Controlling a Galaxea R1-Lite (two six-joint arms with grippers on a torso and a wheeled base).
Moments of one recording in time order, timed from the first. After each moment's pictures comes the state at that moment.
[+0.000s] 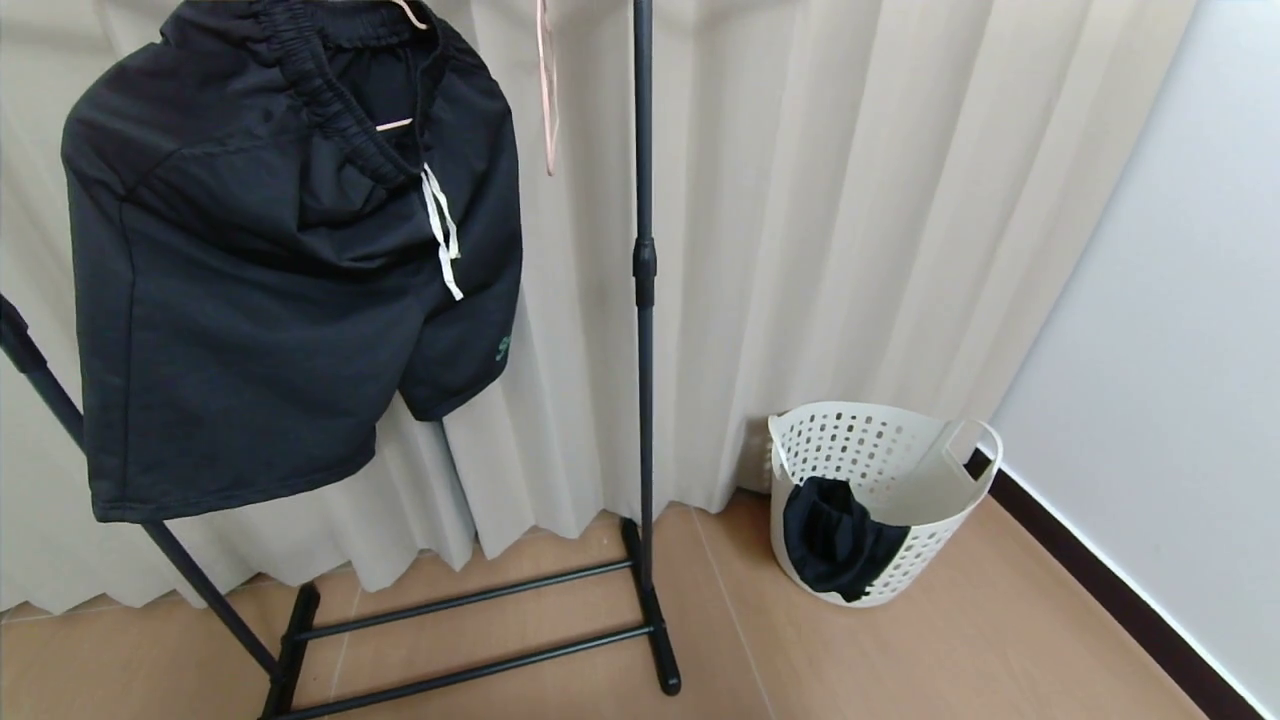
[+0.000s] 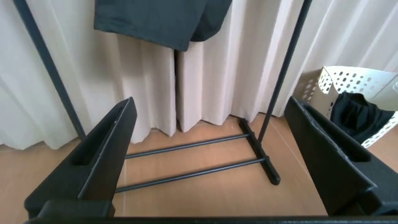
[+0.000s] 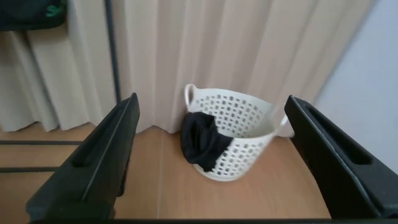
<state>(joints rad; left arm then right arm) 0.00 0.00 0.00 -0.02 0.01 -0.01 0.00 0.01 0.00 -0.09 0.08 -0.07</state>
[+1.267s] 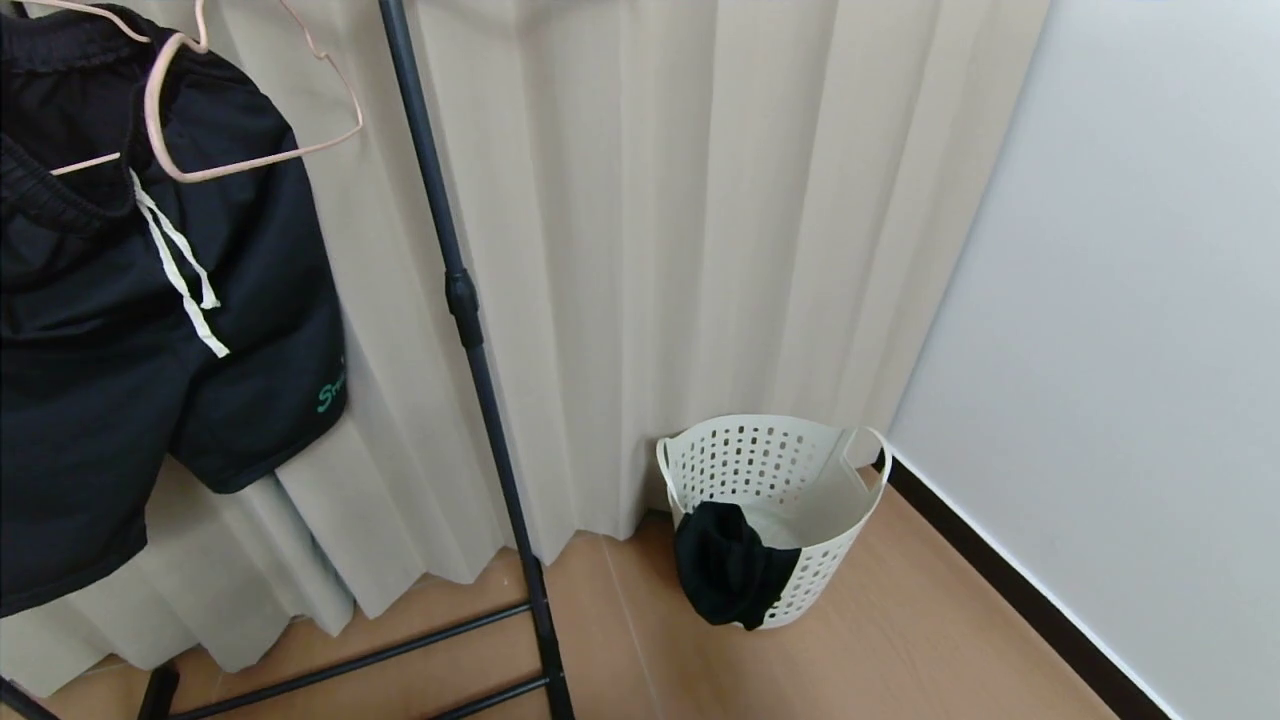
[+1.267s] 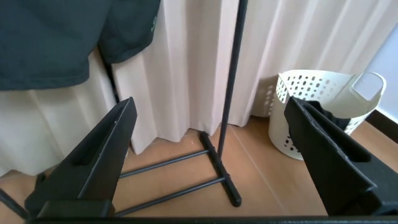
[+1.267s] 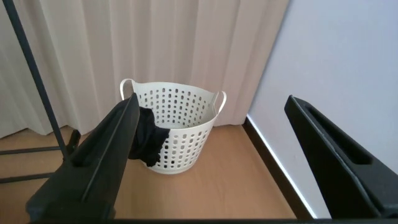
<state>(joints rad) 0.00 0.00 0.00 -0.02 0.01 -0.01 0.00 0.01 0.00 -0.09 0.08 -0.07</state>
